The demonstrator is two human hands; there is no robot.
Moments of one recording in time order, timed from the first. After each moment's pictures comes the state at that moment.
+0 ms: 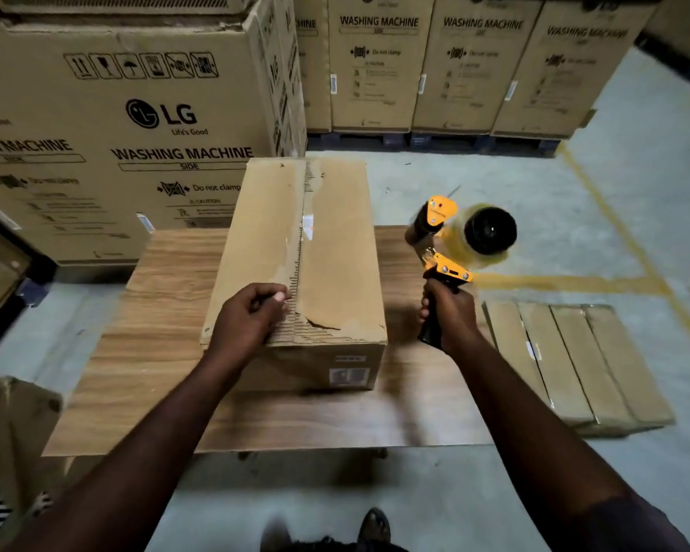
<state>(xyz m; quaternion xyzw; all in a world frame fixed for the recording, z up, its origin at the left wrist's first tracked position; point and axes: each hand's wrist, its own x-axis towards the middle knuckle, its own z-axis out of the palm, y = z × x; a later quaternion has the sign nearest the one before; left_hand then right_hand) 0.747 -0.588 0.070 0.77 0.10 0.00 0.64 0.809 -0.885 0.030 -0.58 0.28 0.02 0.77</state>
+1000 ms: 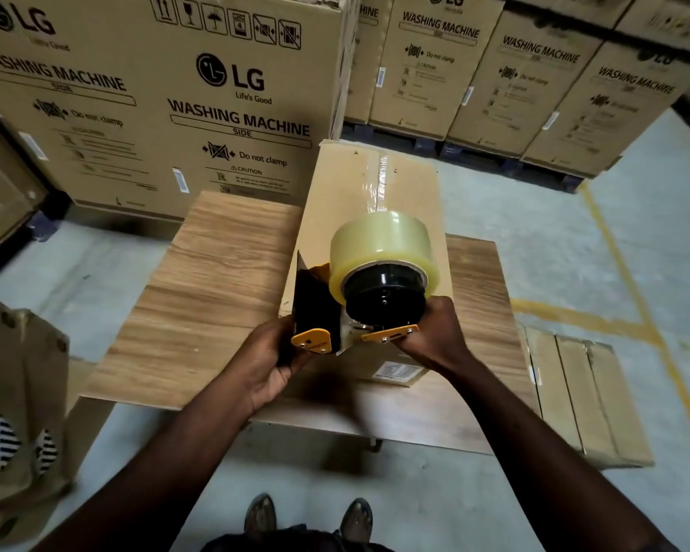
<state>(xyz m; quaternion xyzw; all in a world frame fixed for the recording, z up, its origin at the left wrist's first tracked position) 0.685 -0.516 0.072 0.40 0.28 -0.13 0.86 0.757 -0.750 0.065 -0.89 -0.17 -0.03 0.43</state>
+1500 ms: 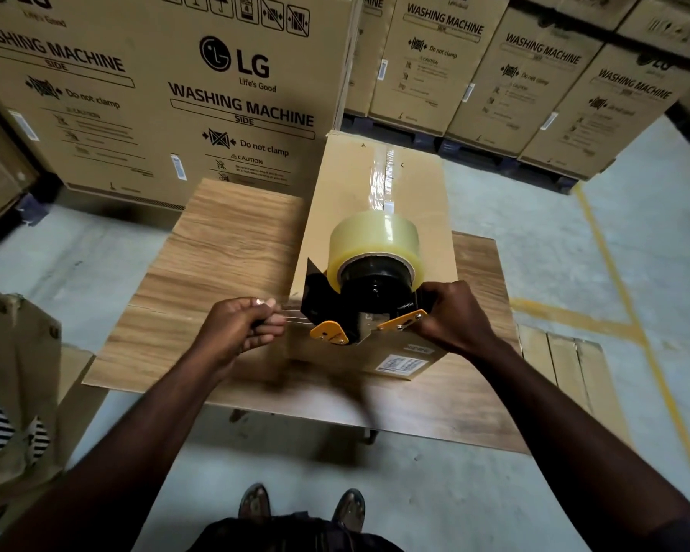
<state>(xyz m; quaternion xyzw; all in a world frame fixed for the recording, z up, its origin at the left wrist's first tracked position) 0.697 -0.449 0.041 0.62 0.26 -0.09 0.73 0.771 -0.761 0.087 -0.94 -0.19 -0.02 0.28</state>
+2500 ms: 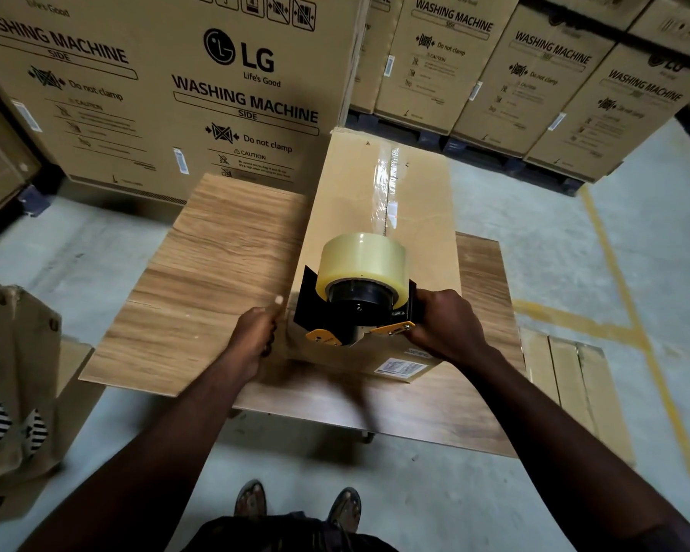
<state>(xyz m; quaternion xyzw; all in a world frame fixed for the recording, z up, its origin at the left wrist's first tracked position) 0.729 -0.469 -0.031 0.60 0.35 -0.11 0.71 0.774 -0.755 0.072 -0.97 -0.19 0.00 0.13</state>
